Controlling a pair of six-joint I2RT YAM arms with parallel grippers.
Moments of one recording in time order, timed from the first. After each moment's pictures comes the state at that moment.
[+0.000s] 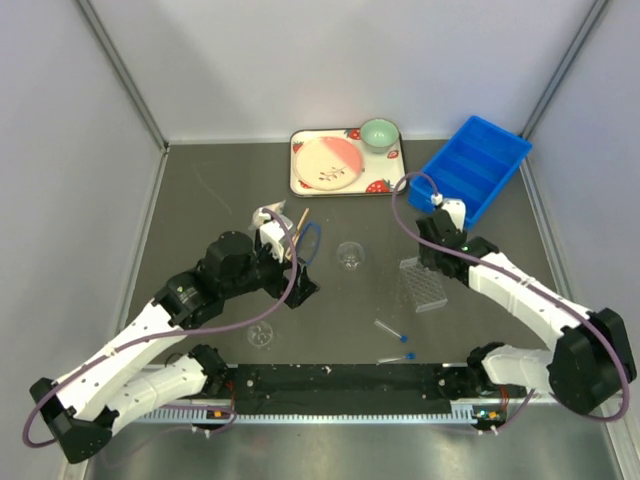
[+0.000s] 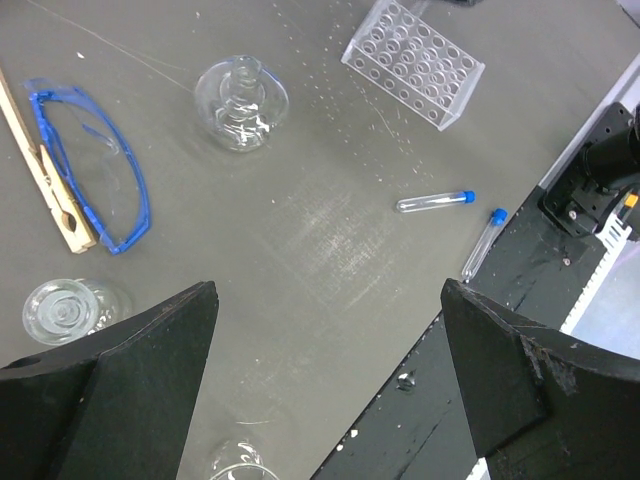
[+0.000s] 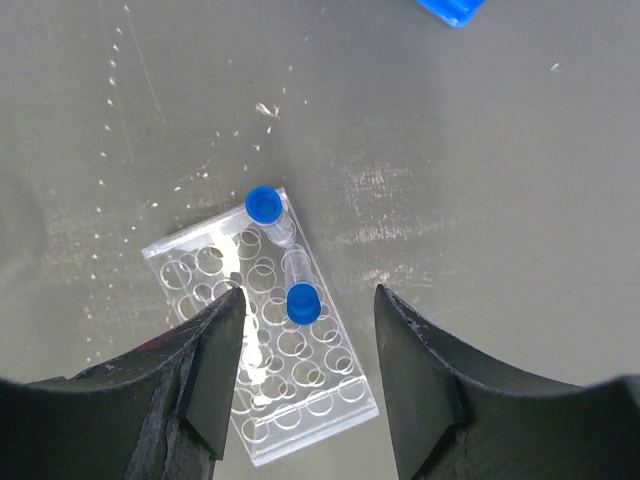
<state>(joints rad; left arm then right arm) -0.76 0.80 0.84 -0.50 0.17 -0.22 0.51 1.22 0.79 -0.56 0.47 0.50</state>
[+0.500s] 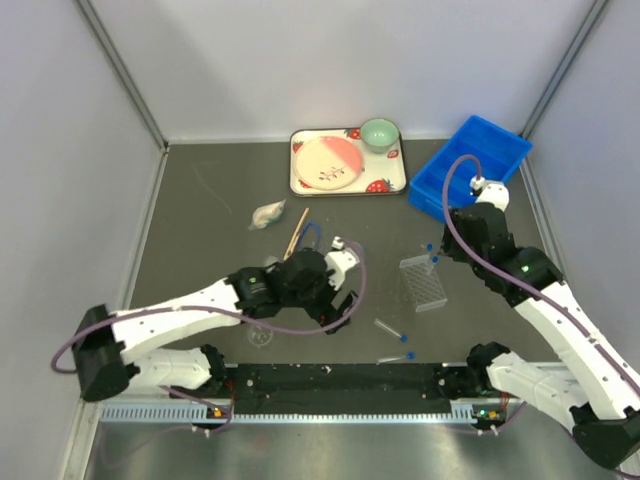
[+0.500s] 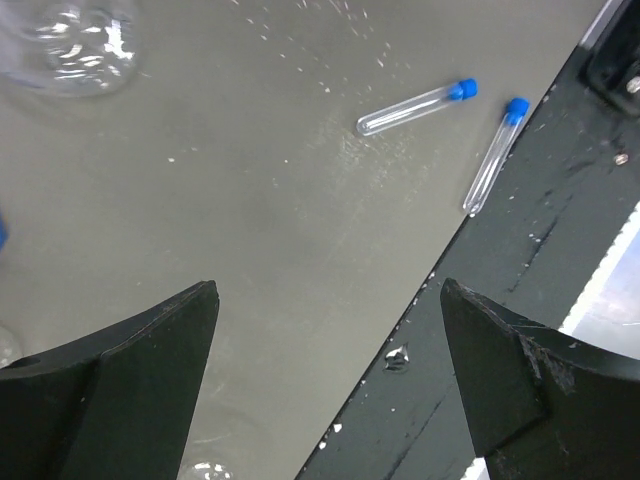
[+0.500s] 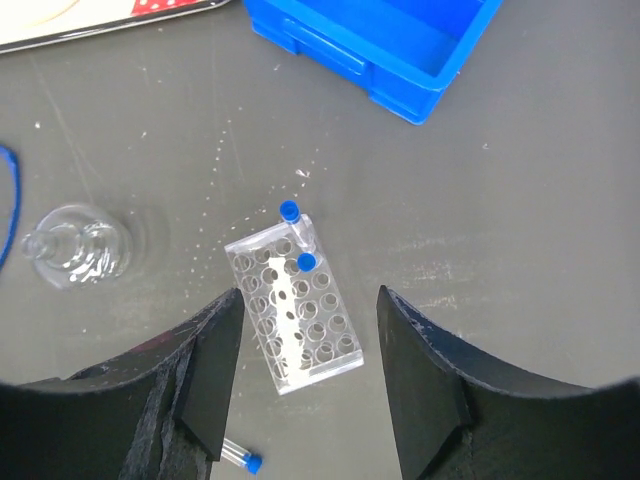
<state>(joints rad) -1.03 1.12 0.86 -0.45 0.08 -0.20 0.51 0.90 1.00 -0.80 0.47 0.46</state>
